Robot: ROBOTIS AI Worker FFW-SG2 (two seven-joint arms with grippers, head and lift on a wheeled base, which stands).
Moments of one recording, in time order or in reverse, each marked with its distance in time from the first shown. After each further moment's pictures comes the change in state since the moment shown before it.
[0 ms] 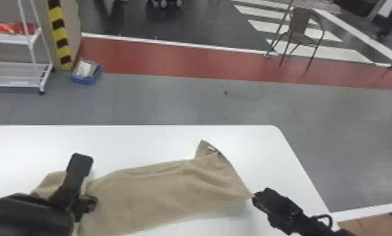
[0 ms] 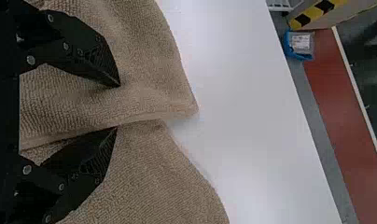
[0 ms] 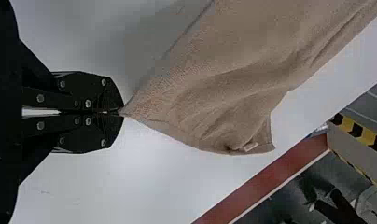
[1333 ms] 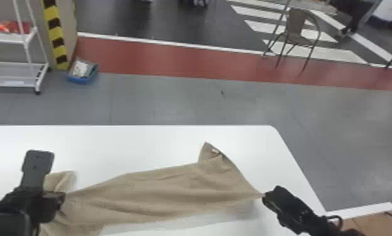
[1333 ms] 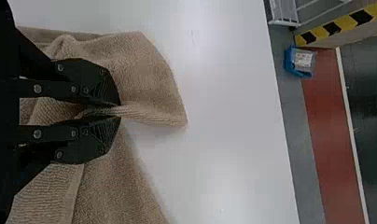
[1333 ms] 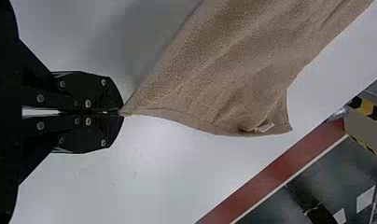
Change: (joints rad) left arm 0.086 0.003 0.166 -0.196 0.007 0.042 -0.106; right arm -0.022 -0.016 -0.074 0.033 -0.013 0.003 -0.005
